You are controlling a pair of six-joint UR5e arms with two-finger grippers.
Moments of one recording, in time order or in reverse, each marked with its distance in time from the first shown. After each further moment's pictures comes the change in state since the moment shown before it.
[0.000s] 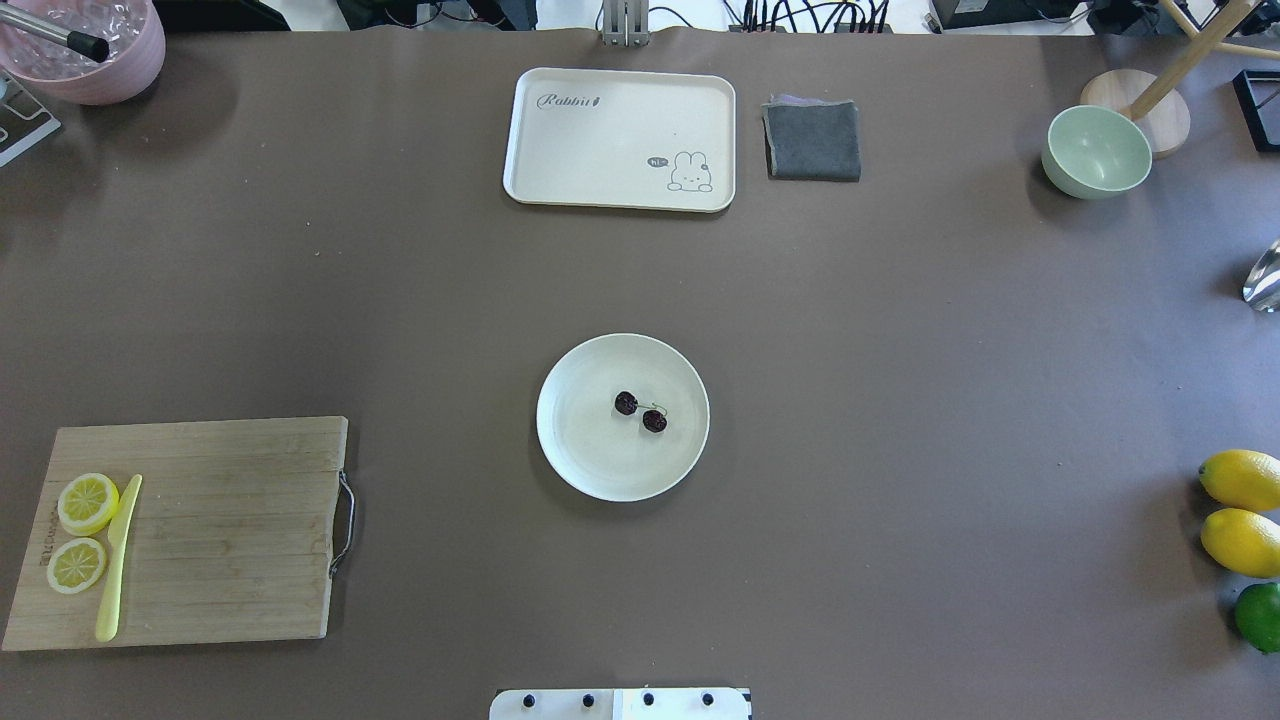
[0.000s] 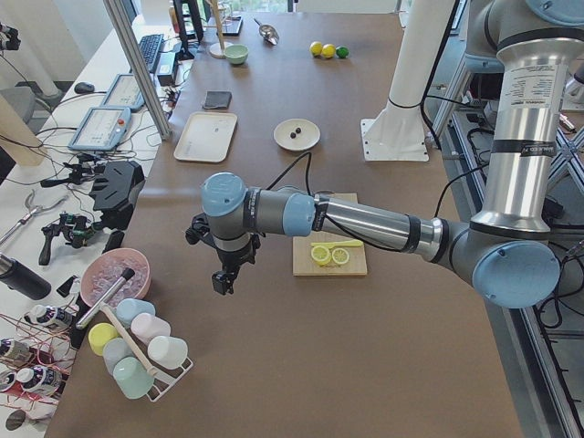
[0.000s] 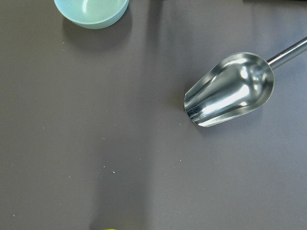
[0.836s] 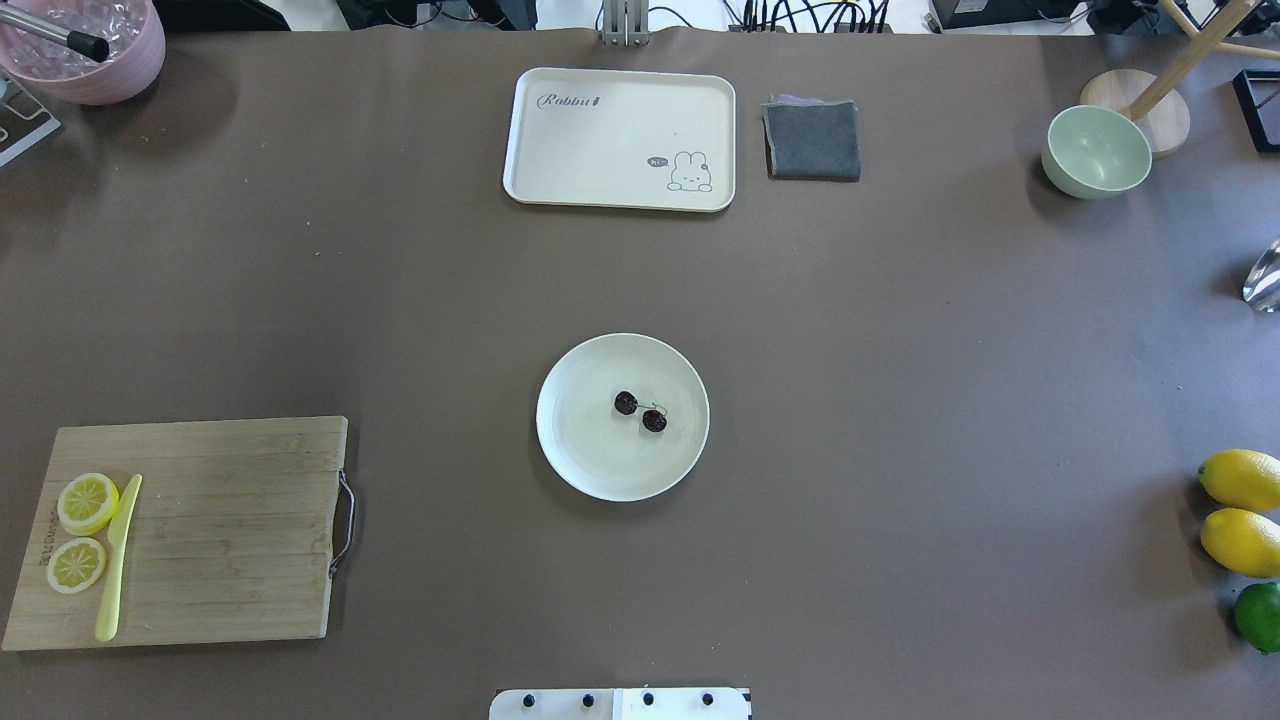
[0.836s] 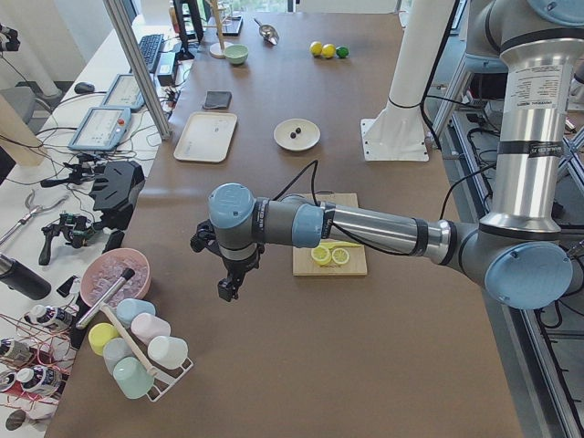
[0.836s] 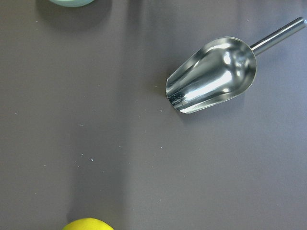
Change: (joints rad) left arm -0.012 0.012 0.007 -0.009 -0.066 -0.002; right arm -0.021 0.003 0.005 -0.060 -0.060 -0.037
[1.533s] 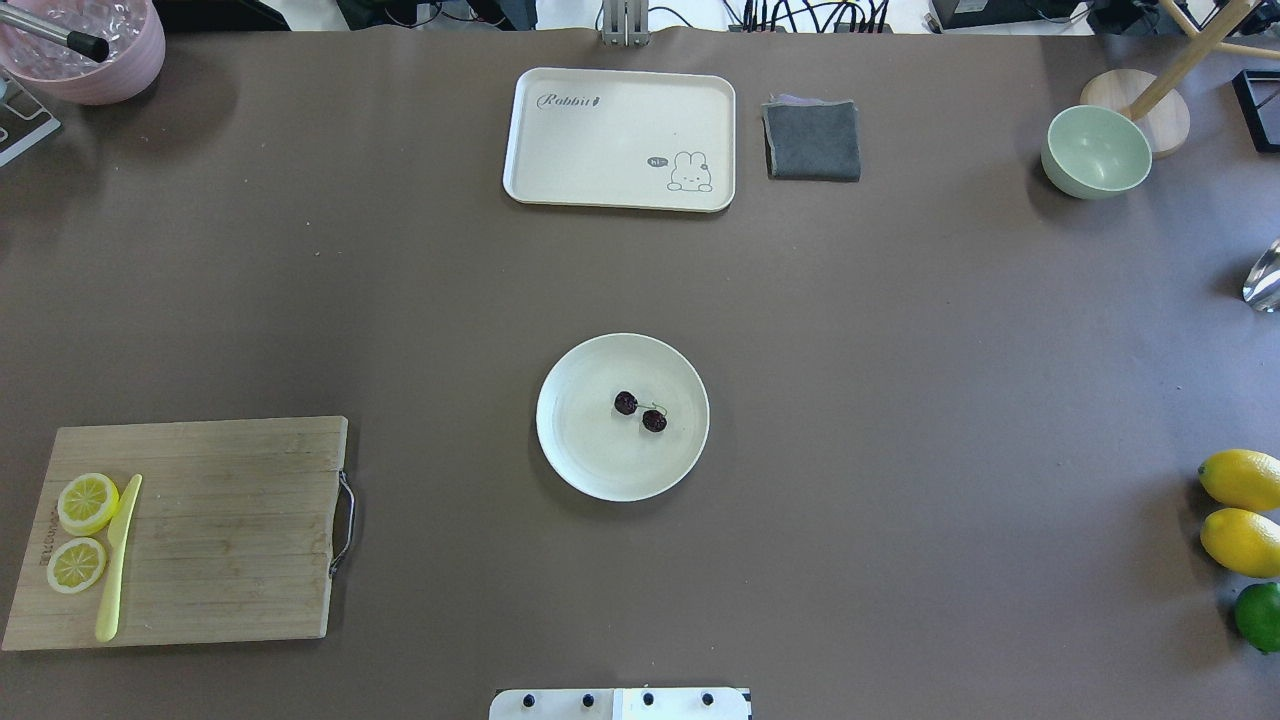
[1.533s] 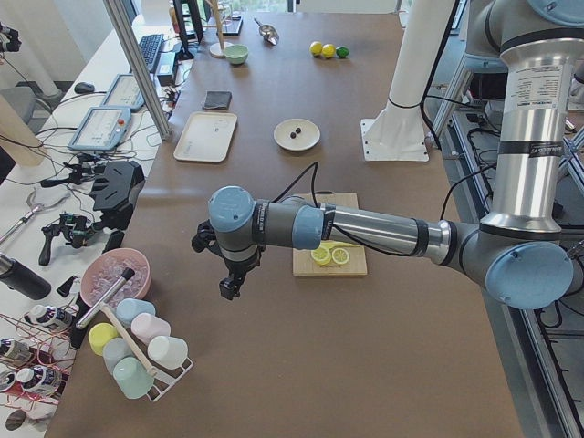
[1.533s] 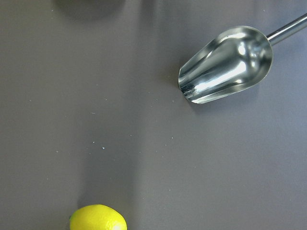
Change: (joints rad) left arm -0.001 0.005 -0.002 -0.004 0.000 0.005; right arm 0.004 -0.036 0.019 0.004 0.037 -0.053
